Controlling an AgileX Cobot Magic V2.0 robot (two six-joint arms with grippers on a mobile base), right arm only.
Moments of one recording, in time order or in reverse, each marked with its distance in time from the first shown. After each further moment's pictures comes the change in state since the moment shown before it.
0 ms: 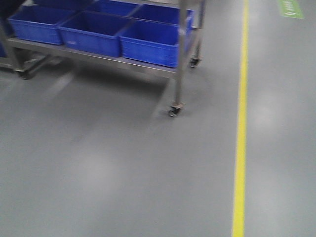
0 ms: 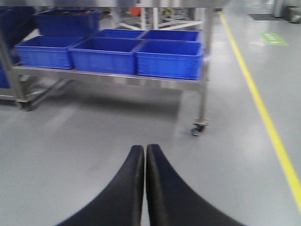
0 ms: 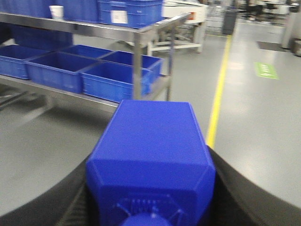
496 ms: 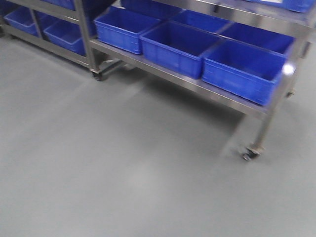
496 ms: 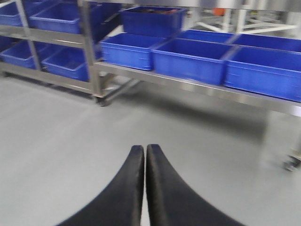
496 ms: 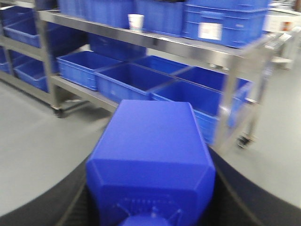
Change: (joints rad) arm 0.000 0.000 0.000 0.000 0.000 0.000
